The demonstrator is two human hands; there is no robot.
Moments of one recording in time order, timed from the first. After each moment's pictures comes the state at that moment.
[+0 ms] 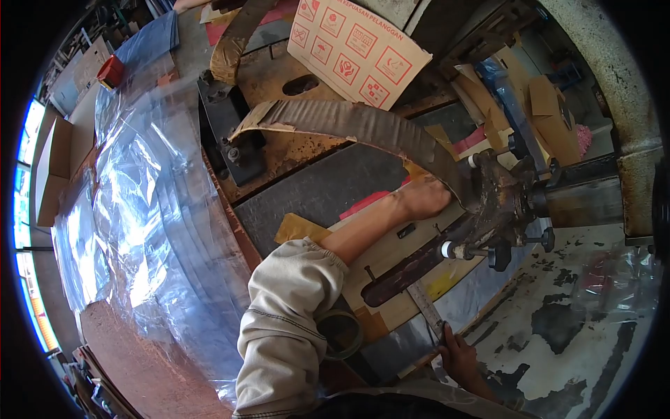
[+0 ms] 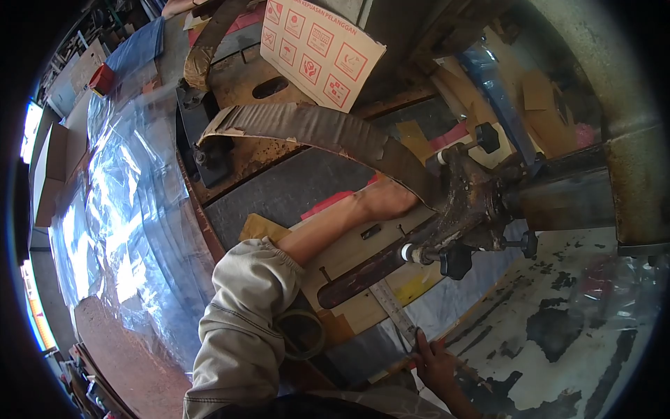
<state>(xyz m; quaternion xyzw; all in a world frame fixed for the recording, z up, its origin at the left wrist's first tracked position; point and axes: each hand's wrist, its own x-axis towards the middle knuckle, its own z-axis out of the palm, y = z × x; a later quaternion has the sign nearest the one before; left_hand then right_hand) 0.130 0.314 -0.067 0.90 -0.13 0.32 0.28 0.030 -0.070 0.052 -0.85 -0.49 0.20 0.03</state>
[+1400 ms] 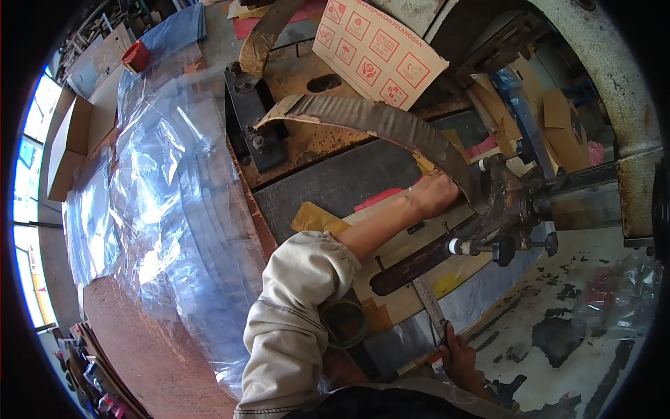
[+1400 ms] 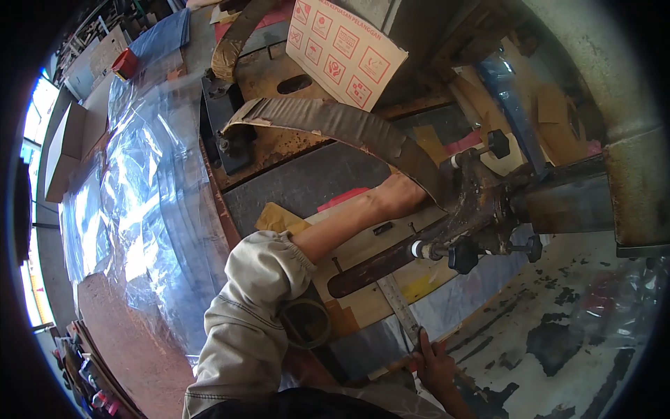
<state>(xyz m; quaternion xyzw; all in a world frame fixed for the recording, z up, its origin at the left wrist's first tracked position) 0.118 0.316 -0.051 0.91 -0.03 0.30 0.29 0.033 -0.074 0.045 -0.84 -0.51 0.18 0.06</state>
